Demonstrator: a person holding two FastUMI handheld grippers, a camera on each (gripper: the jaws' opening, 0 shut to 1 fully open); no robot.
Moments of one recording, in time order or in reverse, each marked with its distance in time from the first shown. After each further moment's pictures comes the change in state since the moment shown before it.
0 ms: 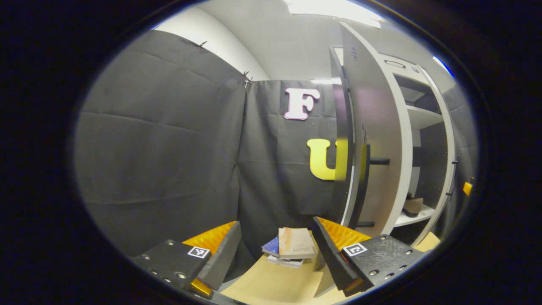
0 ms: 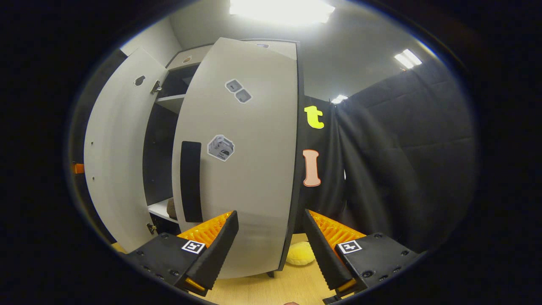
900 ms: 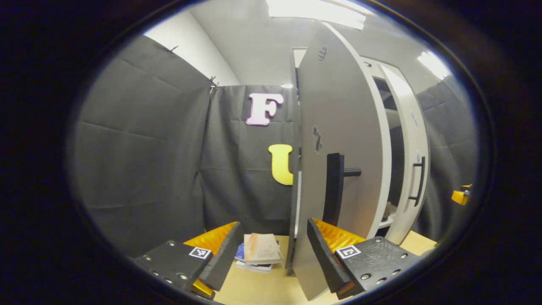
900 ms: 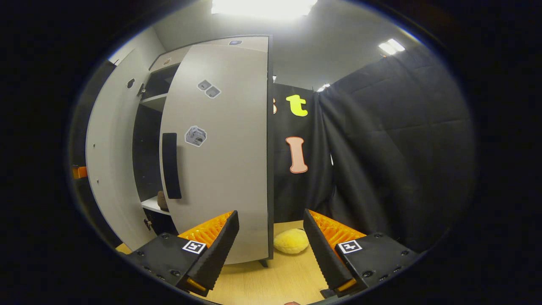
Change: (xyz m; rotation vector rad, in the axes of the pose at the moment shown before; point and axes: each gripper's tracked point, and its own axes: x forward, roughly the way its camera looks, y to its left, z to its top) left arm -0.008 -0.116 0.008 0.020 -0.023 -0.210; right arm -0.025 -0.041 -0.025 0.061 0.053 -0.056
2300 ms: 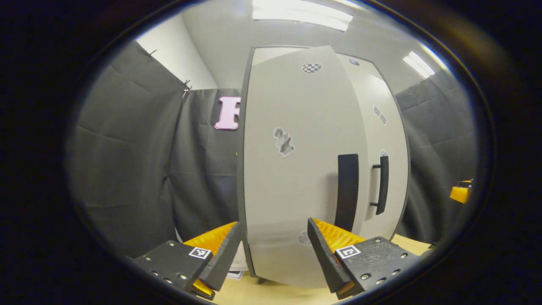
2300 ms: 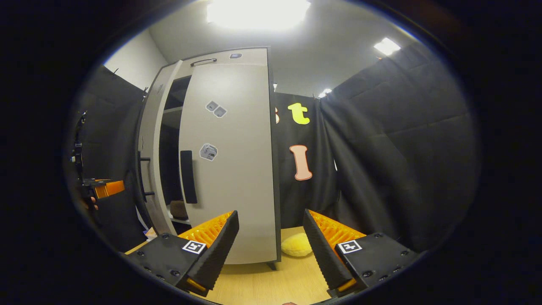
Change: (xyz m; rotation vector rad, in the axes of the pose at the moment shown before) left arm -0.001 -0.092 -0.003 0.017 -0.043 -0.104; right arm -0.034 0.011 0.021 0.050 -0.060 0.053
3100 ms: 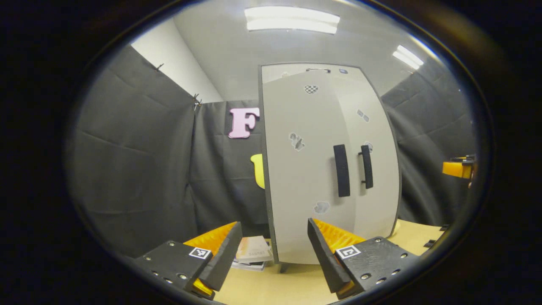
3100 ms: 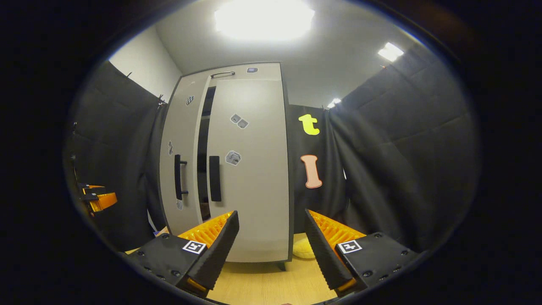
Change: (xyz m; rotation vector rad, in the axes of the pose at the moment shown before) left arm -0.127 0.035 -0.032 0.084 -0.043 0.030; right arm -0.050 0.024 -0.009 -0.029 -0.109 0.062
